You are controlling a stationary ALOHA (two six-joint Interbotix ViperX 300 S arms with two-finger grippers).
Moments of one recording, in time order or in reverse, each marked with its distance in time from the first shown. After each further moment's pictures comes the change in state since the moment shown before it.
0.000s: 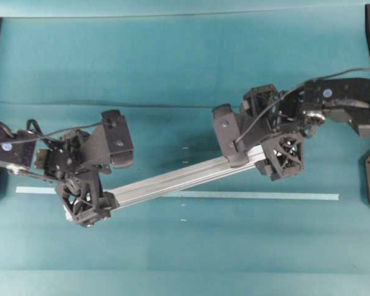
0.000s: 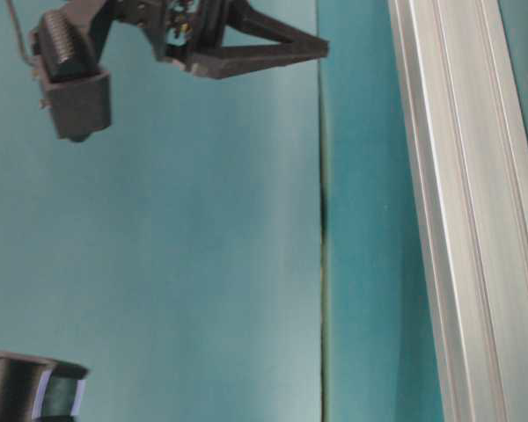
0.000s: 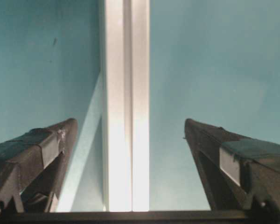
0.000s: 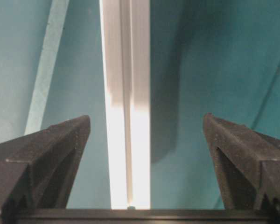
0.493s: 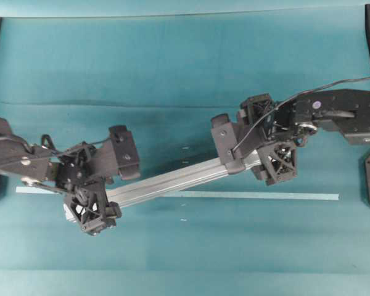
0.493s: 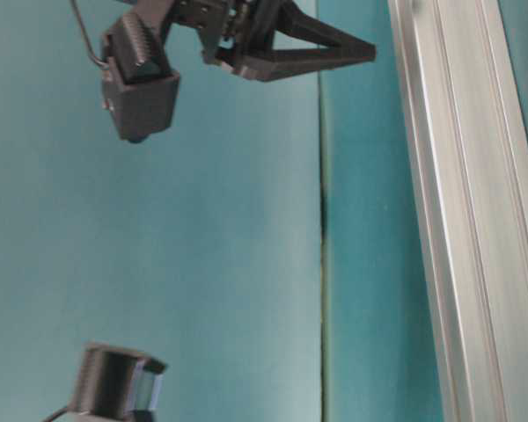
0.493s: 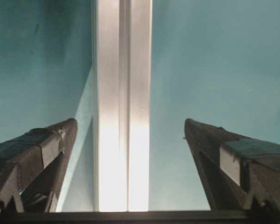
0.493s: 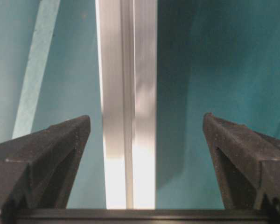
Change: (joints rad) left arm -0.026 0.104 0.044 0.000 -0.106 -0.021; right arm 0.003 0.072 0.071 0.000 -0.160 -0.003
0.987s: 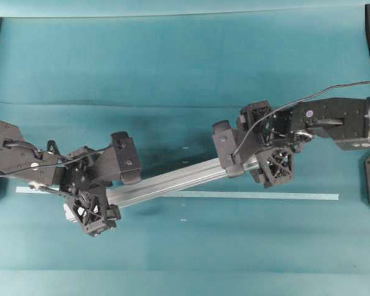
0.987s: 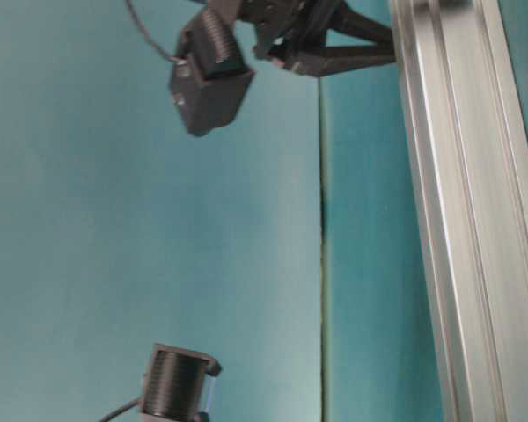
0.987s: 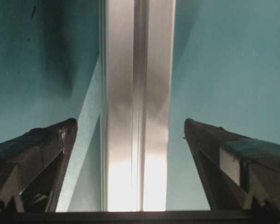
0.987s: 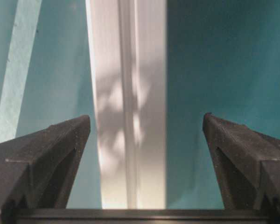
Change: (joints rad) left arm 0.000 0.063 0.048 0.000 -0.081 0.000; right arm -0.008 0.066 0.066 0.000 -0.120 0.000
